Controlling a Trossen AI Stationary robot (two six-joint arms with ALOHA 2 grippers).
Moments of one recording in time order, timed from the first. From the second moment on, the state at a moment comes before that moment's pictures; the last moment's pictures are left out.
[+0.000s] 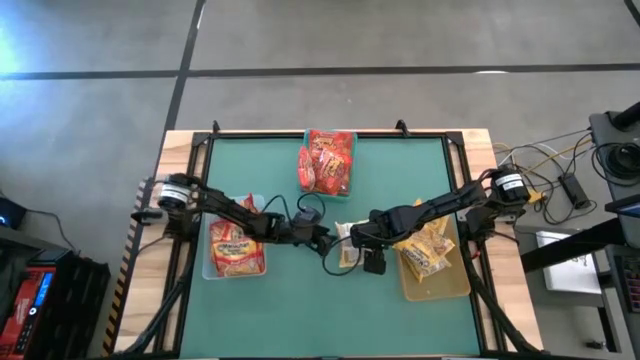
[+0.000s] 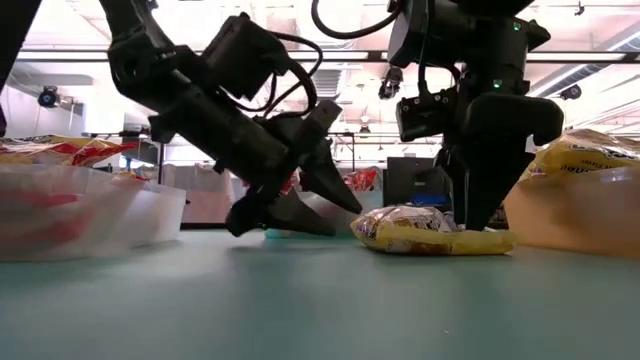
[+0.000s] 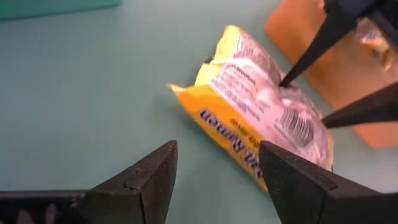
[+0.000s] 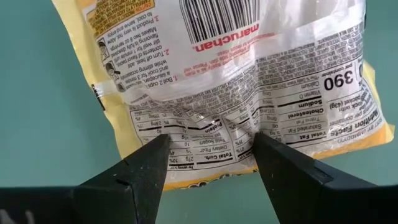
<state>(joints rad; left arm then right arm) -0.12 1.92 0.82 0.50 -0.27 -0.89 0.17 1.75 1.02 -0.63 -0.02 0.35</state>
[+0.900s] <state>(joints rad) -0.08 2.03 0.89 0.63 -0.20 -0.86 0.17 1.75 1.01 -0.53 -0.03 0.27</state>
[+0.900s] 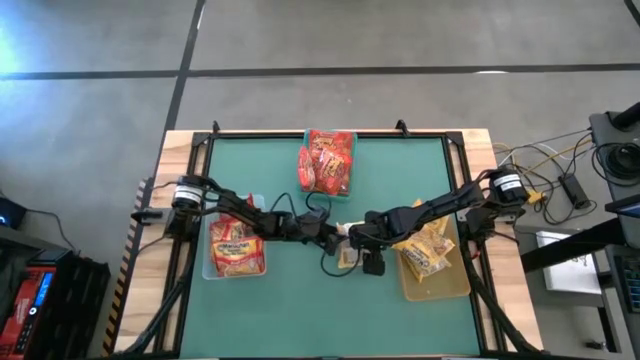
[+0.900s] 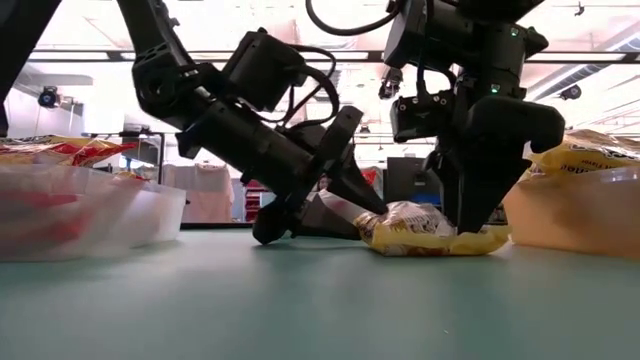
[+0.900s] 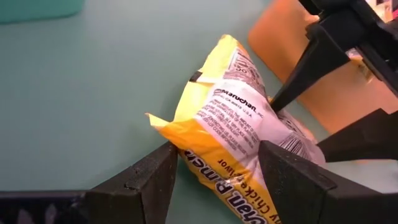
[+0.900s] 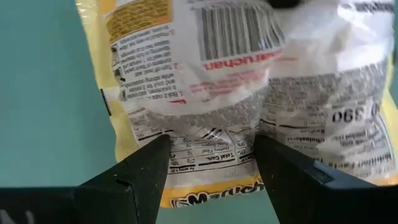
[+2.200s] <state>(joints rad) -0.08 2.05 0.93 0.66 -0.04 -0.62 0.17 1.58 1.09 -0.67 -0.10 0.36</state>
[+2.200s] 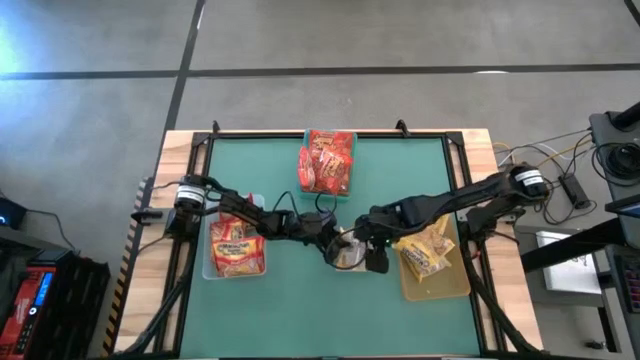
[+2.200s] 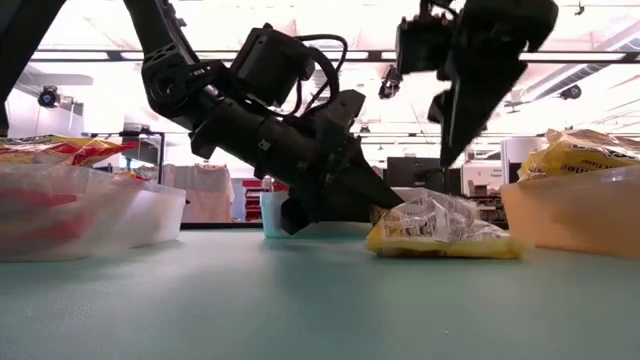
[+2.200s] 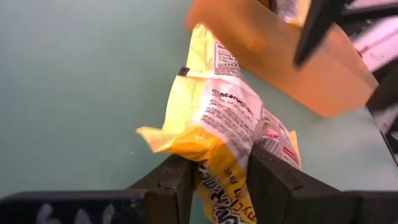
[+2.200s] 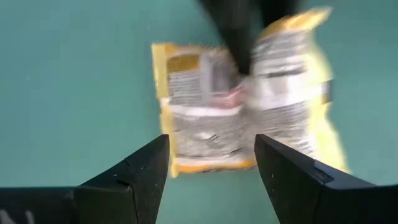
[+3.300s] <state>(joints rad) -0.09 1.98 0.95 0.70 0.15 -0.36 0.14 1.57 1.09 -0.65 -0.10 0.39</state>
